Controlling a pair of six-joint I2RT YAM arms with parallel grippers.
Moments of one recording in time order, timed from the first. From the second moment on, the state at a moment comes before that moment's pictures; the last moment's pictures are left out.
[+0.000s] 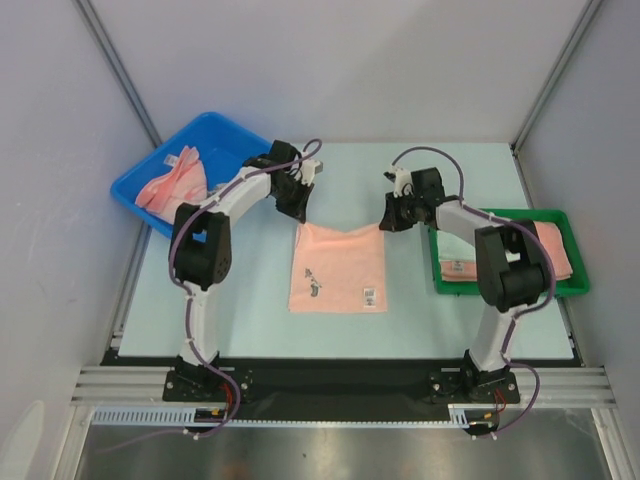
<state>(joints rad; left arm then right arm) -0.36 2.10 1.76 -0.78 0.34 0.13 0.27 1.83 1.17 -0.18 -0.44 0.02</state>
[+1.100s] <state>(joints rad) -0.45 1.77 1.39 -0.67 0.22 0.25 0.30 1.51 0.90 -0.08 -0.45 0.05</state>
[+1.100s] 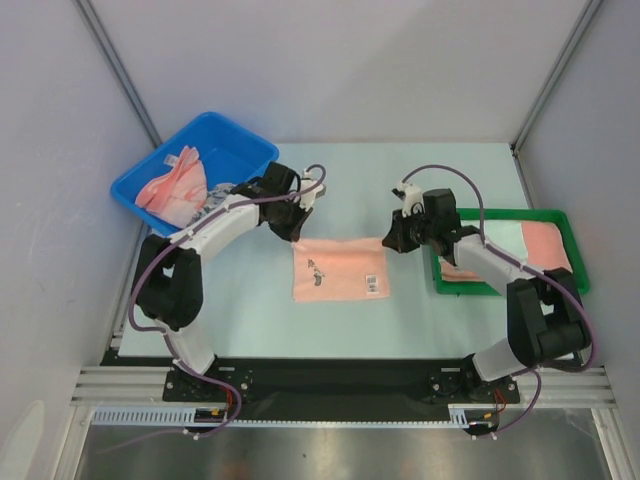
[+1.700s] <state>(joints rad) -0.59 1.62 1.06 -0.61 0.14 0.17 0.35 1.24 0.59 -0.06 -0.41 0.26</state>
